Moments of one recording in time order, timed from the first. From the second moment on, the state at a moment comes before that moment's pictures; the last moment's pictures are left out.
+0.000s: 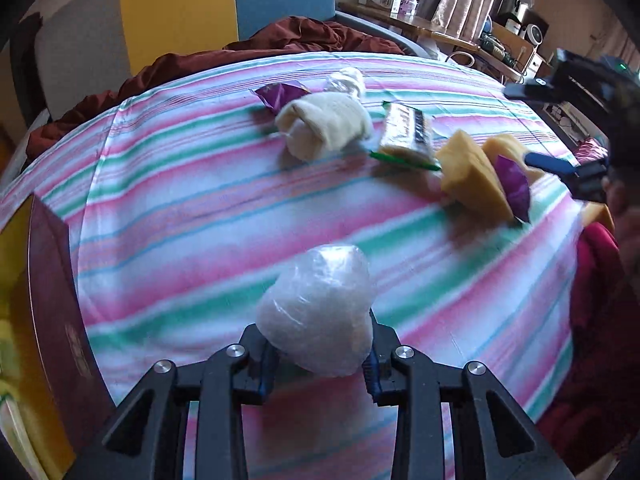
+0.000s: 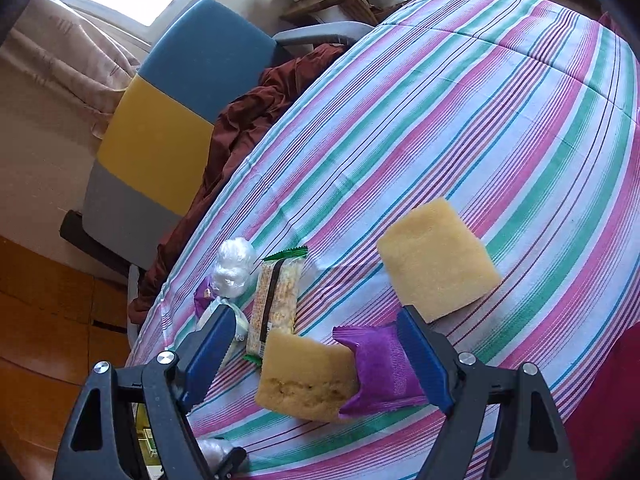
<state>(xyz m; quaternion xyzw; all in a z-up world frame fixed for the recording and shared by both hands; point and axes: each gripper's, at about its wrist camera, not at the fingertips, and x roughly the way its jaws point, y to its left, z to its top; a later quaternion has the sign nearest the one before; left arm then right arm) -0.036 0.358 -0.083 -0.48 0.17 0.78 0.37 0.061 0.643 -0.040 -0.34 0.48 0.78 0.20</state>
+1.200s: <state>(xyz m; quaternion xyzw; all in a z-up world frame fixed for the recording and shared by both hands) 0.007 0.302 -0.084 -0.45 0.11 0.78 0.42 -0.014 0.550 -0.032 -0.49 0.15 0.85 0.15</state>
